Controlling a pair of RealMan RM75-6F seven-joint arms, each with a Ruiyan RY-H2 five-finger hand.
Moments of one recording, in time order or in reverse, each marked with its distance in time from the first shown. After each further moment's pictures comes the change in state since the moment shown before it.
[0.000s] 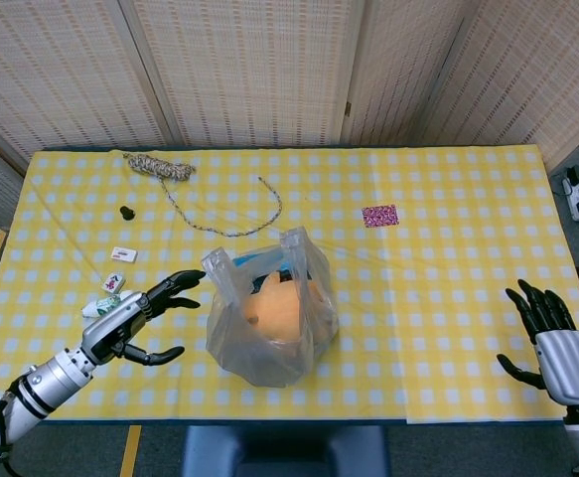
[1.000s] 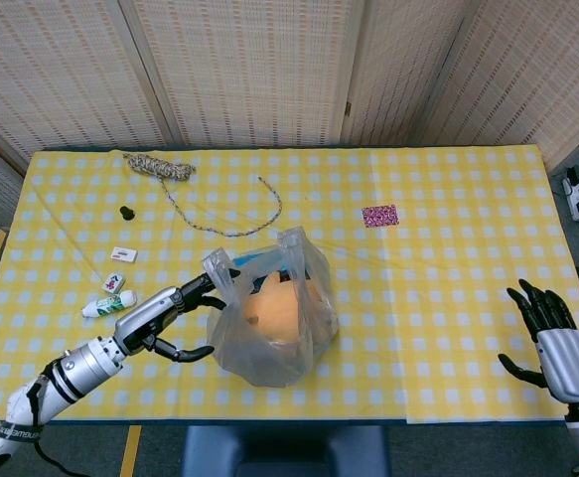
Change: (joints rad) left arm -0.104 -0.076 -0.032 0.021 -0.019 -0.036 0.005; right arm 0.006 0.009 -0.001 0.006 0.014 -0.021 0.031
